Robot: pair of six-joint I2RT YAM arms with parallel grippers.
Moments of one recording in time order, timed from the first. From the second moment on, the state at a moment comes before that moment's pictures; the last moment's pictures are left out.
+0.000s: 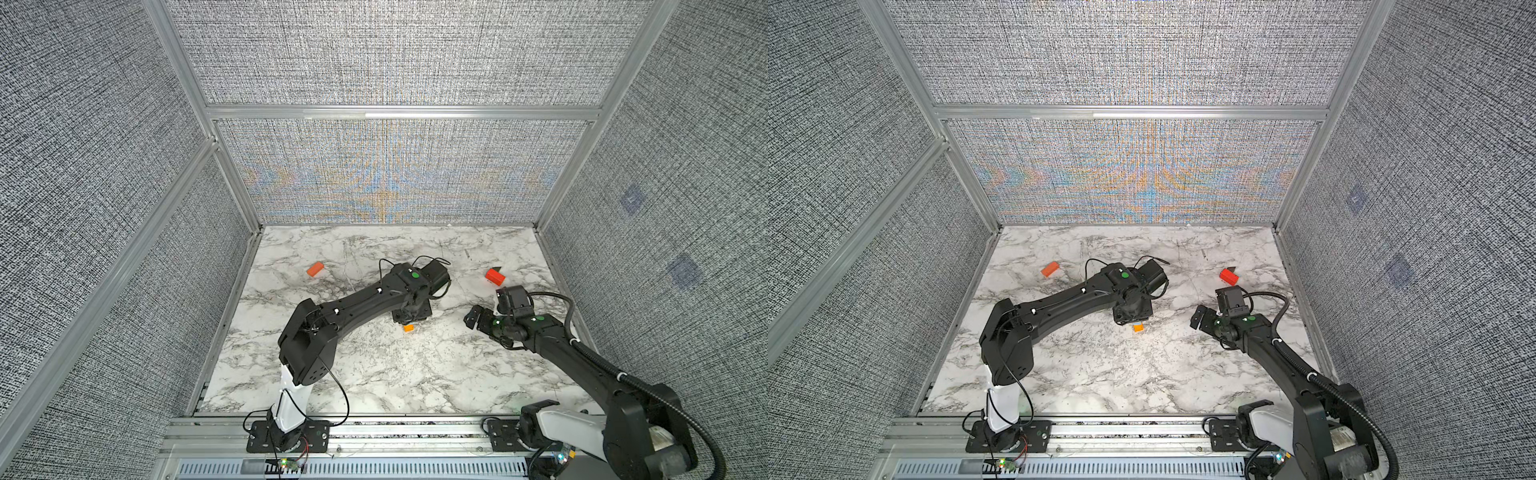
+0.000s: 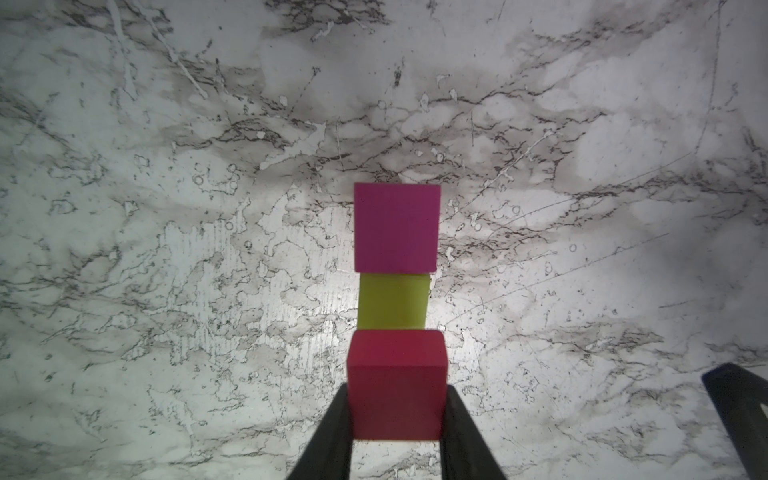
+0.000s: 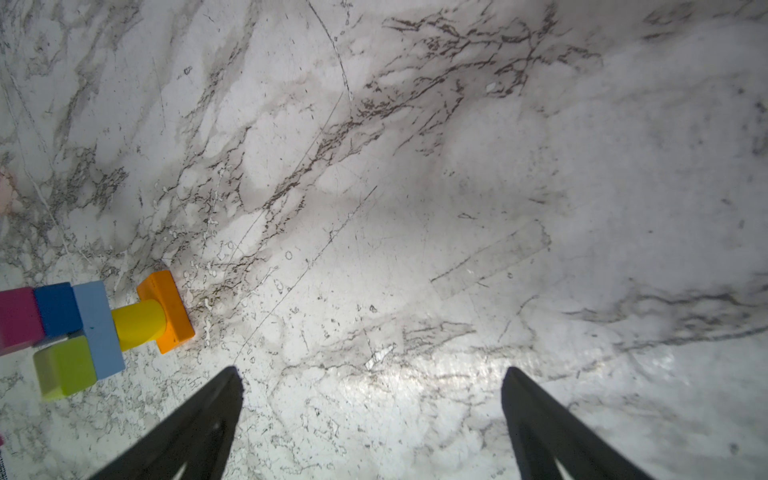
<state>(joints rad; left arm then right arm) -0.96 1.98 1.73 -1.12 -0.12 -1.05 0.24 1.19 0.65 -0.49 -0.12 0.64</state>
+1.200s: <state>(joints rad) -0.94 2.08 1.83 -1.20 -0.13 -0.99 0.23 1.24 0.65 -0.45 -0.14 0.61</state>
